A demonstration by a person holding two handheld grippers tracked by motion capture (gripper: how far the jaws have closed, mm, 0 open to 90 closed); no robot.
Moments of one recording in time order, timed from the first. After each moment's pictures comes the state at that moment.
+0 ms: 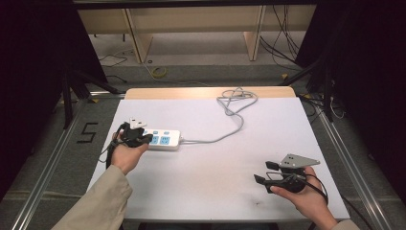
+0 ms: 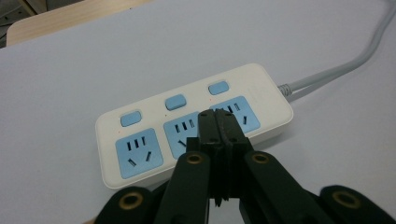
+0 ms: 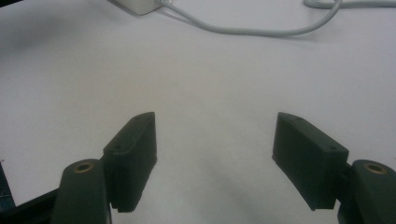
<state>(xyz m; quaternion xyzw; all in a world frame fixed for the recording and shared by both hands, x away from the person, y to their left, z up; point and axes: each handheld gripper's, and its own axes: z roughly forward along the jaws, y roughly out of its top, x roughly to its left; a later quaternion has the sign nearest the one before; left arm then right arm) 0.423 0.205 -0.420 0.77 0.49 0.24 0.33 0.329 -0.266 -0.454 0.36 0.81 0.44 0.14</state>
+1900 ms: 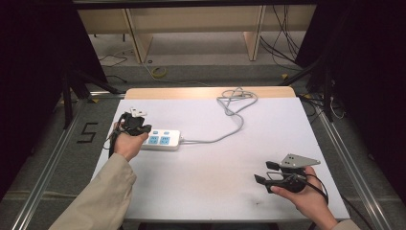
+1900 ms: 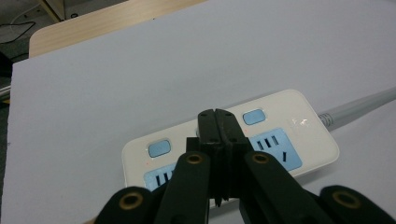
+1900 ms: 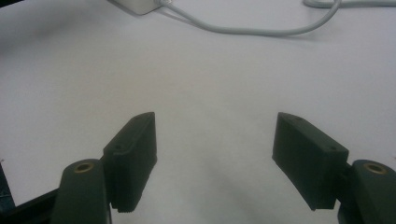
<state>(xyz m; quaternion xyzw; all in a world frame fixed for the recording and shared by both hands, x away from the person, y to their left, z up) 0.458 0.208 -0.417 0.76 0.51 0.25 0.31 0.330 -0.268 -0.454 0.36 0.81 0.44 0.14</state>
